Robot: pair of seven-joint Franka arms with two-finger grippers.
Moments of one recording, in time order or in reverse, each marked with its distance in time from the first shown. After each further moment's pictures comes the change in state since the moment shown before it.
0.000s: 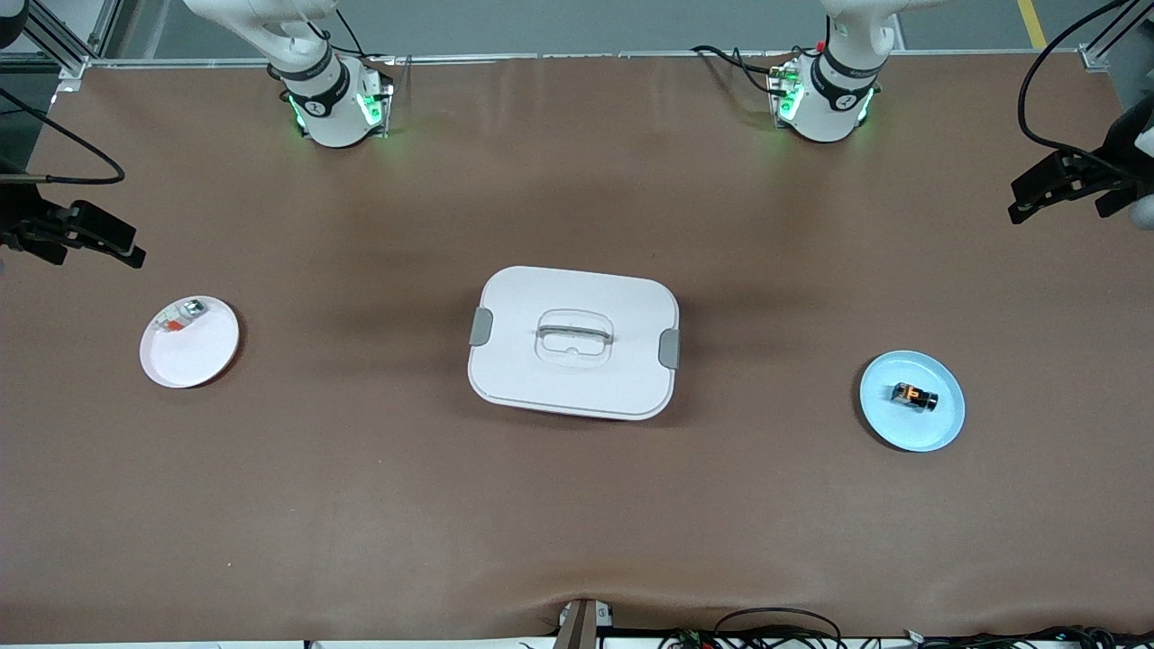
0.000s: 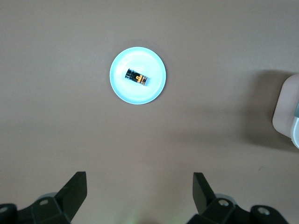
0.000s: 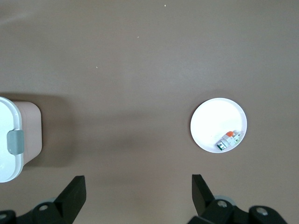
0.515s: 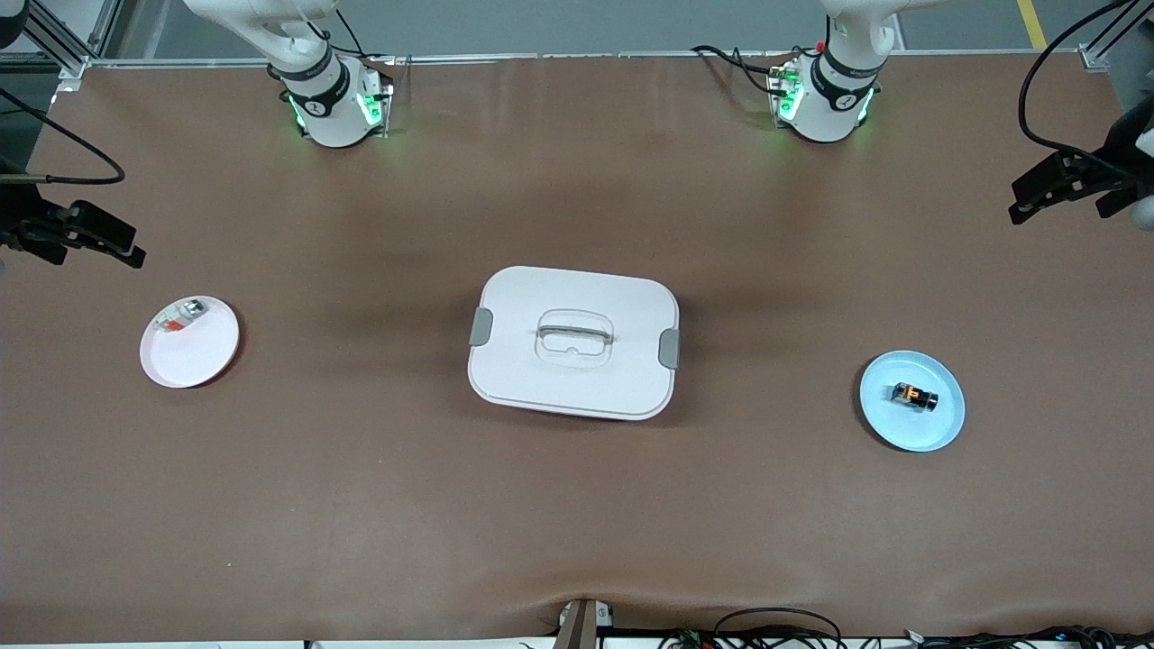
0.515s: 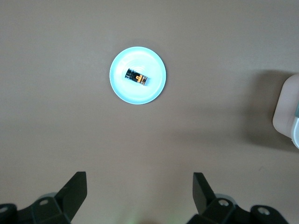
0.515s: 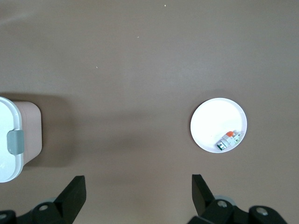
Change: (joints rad) left arm 0.001 0.012 0.000 0.002 0.000 0.000 0.000; right arm 0.000 0.000 0.000 0.000 0.000 0.000 0.000
